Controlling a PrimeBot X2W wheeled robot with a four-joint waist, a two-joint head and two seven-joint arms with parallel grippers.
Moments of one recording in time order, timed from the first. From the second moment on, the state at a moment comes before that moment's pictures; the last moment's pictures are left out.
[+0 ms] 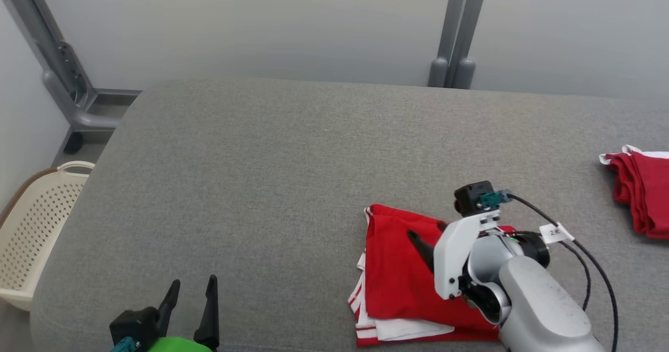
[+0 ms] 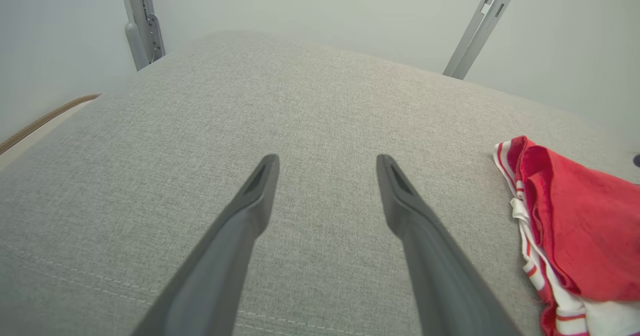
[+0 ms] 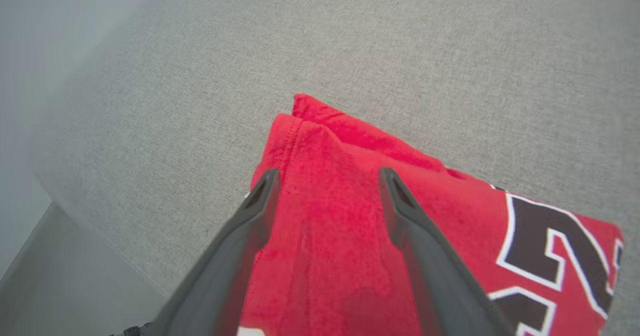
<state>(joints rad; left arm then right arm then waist) -0.01 0.22 -0.33 0.38 -0.56 0.02 -0.26 -0.40 -0.05 0.31 0.57 0.36 0.13 0.33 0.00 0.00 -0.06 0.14</state>
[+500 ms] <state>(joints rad) -0.01 0.23 -0.31 0.34 -0.54 0.03 -0.26 -0.16 -0.05 -0.15 0.27 0.23 0.13 0.64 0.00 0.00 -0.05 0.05</state>
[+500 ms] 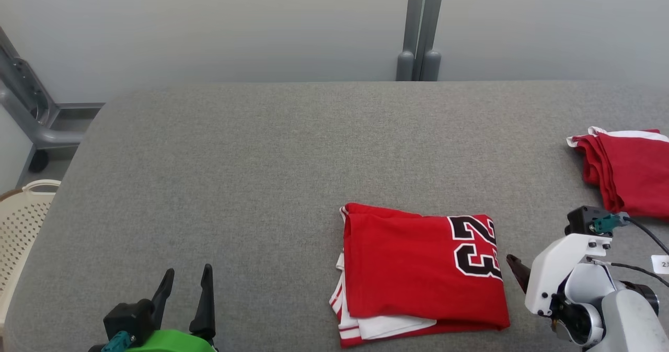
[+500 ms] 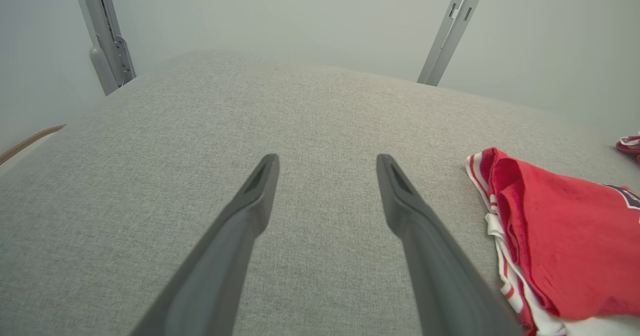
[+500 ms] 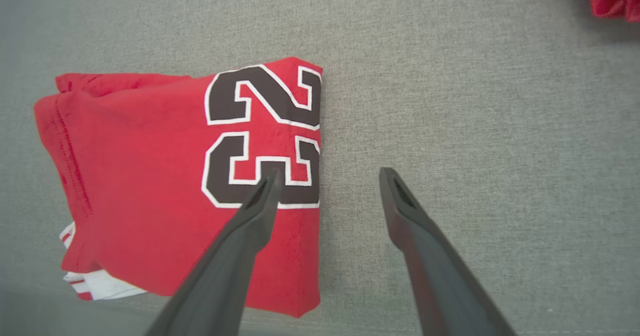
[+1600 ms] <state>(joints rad) -0.06 0.28 -0.30 0.24 -0.51 0.08 -0.22 -0.29 -0.05 -0.18 0.57 0.33 0.13 0.54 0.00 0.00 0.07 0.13</state>
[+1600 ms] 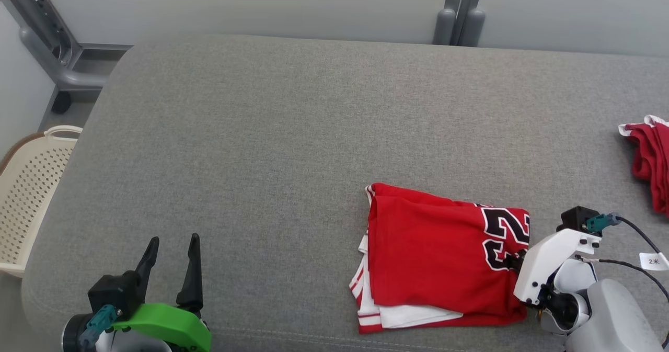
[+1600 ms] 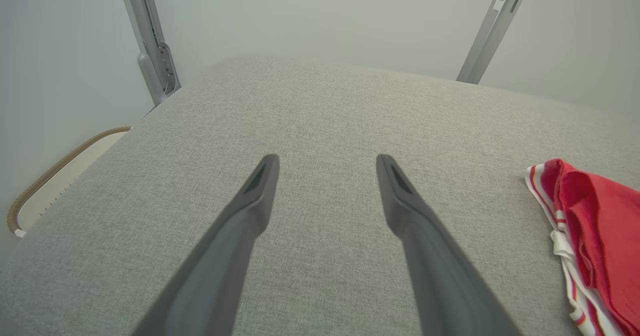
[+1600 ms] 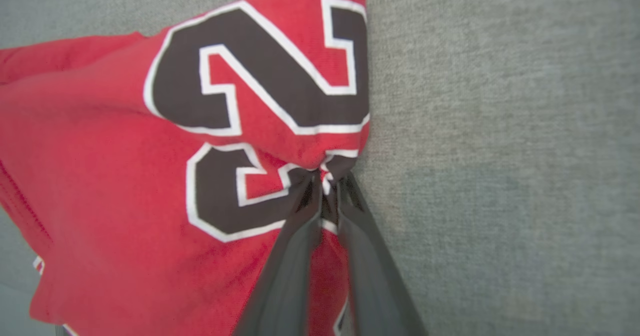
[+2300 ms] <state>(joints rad) -0.04 0.27 -0.33 0.23 -0.52 0.09 -0.22 -0.56 -0.05 -0.16 0.69 0.10 0.13 0.50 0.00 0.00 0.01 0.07</state>
